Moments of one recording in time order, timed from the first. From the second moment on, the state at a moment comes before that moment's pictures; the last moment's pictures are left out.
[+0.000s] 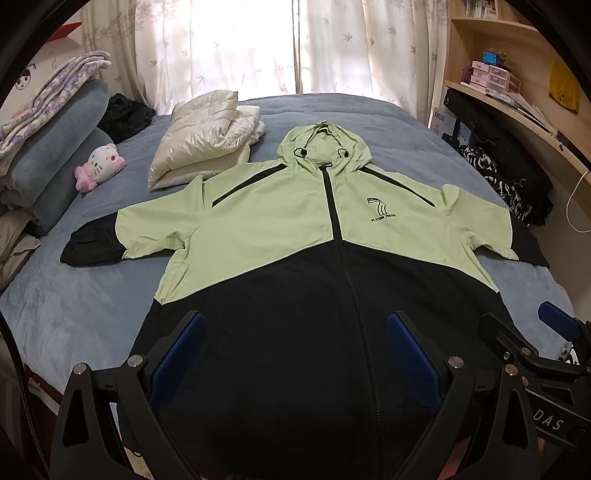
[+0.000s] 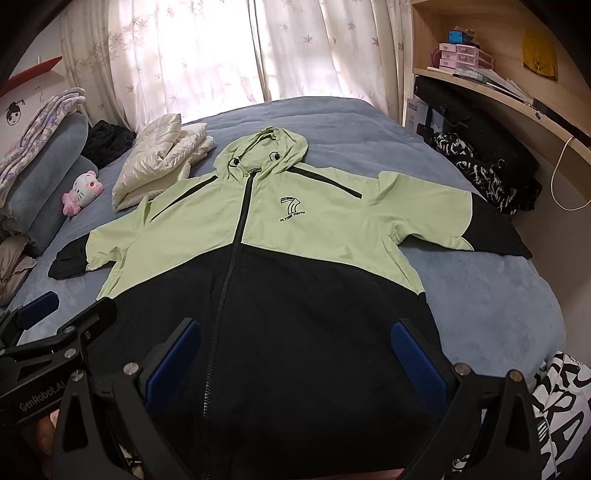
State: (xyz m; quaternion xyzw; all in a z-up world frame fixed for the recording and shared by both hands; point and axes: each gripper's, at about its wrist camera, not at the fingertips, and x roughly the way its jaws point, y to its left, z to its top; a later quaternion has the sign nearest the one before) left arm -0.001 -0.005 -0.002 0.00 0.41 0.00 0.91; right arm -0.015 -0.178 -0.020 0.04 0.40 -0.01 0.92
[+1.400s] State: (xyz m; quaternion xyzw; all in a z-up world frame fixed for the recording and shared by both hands) left arm 0.172 -0.197 0.066 0.07 0.31 -0.12 0.94; right arm 0.092 -0.446 0.065 0.07 0.31 -0.16 0.93
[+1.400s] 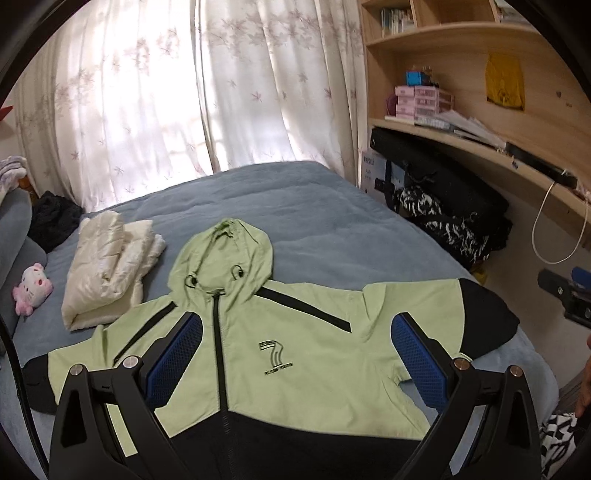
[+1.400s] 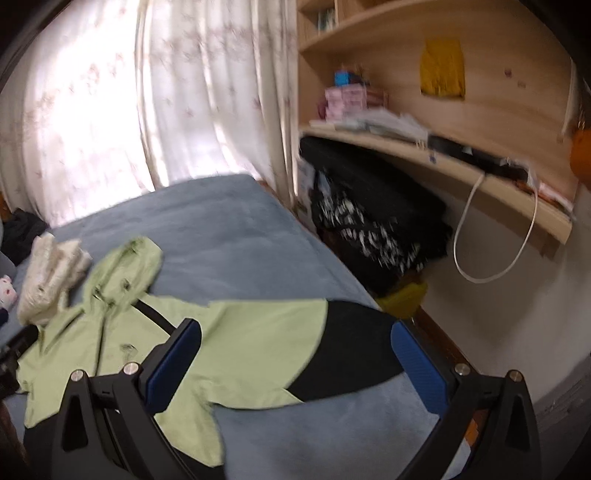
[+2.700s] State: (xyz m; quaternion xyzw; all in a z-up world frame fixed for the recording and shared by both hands) left arm 0.289 -0.318 -0.101 0.05 0.48 -0.14 0.86; right arm 0.128 -0.660 -0.146 0.50 0.35 -0.21 0.76
